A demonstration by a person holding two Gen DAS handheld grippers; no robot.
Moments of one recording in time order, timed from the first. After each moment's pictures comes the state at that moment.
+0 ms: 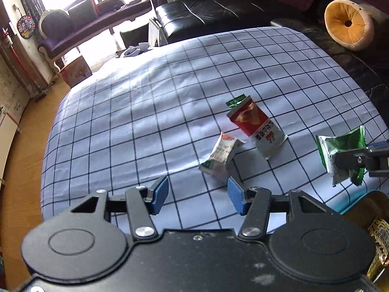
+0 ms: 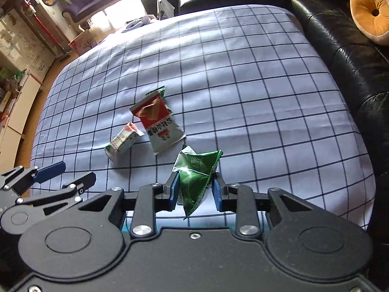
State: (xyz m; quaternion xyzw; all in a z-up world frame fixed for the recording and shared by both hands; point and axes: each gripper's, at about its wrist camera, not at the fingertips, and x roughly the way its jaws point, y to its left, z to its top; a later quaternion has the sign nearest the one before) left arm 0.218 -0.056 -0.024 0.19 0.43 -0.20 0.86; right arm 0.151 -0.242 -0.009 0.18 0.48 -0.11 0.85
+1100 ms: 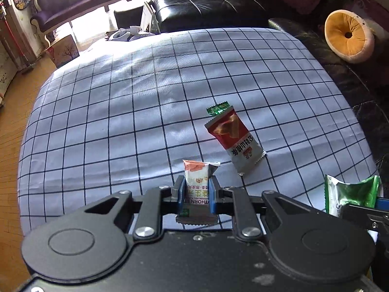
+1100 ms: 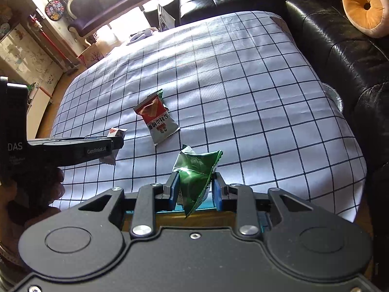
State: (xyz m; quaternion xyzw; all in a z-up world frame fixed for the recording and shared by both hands) left arm 0.232 -0.065 -0.011 0.12 0.48 -0.21 0.84; right arm 0.106 -0.251 0.010 0.21 0.45 -0.08 0.86
